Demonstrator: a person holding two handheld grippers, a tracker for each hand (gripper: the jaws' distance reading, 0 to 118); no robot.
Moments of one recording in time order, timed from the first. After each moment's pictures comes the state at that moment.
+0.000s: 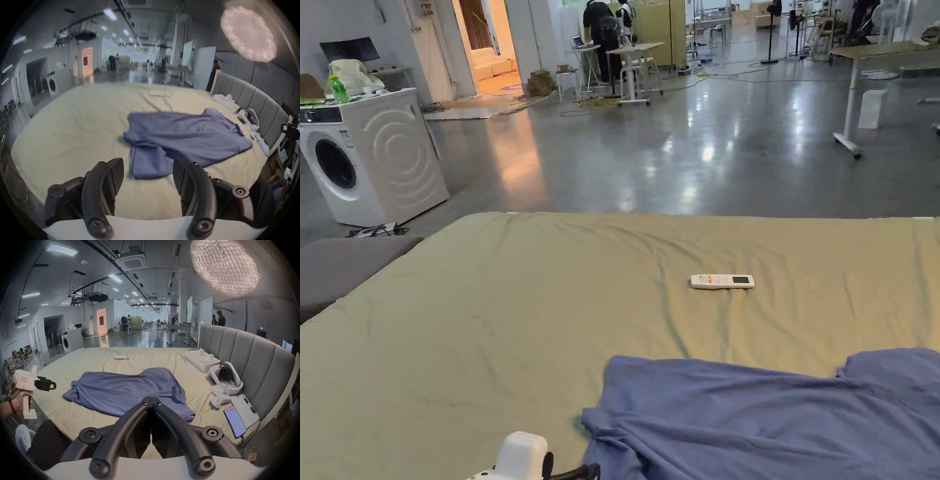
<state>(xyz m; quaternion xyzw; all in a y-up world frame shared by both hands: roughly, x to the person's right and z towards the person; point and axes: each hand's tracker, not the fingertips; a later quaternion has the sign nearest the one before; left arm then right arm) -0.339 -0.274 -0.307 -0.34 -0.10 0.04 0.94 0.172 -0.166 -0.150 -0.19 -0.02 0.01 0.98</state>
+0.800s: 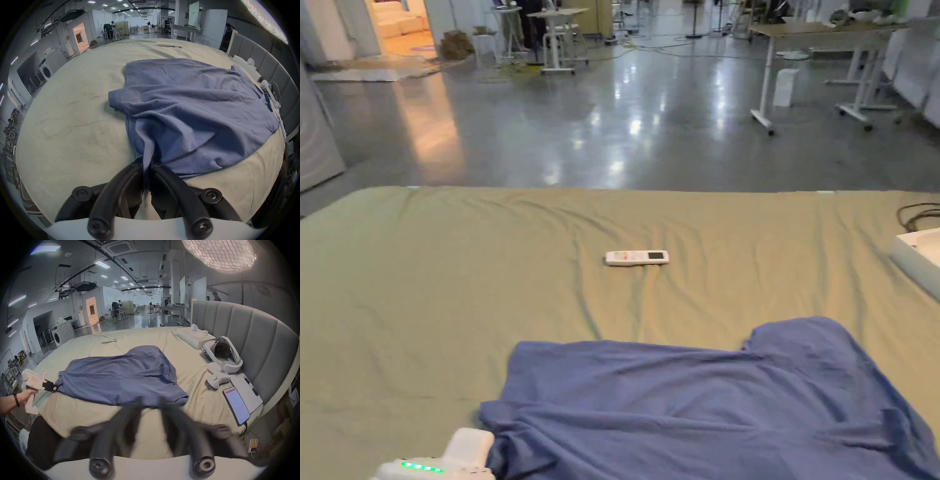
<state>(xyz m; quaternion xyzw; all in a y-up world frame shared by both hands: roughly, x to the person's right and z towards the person) -0.308 -0.339 -0.389 -0.49 -0.07 -0.03 0.87 0.207 -0.195 -0.182 -0.28 -0.06 -0.03 0.96</state>
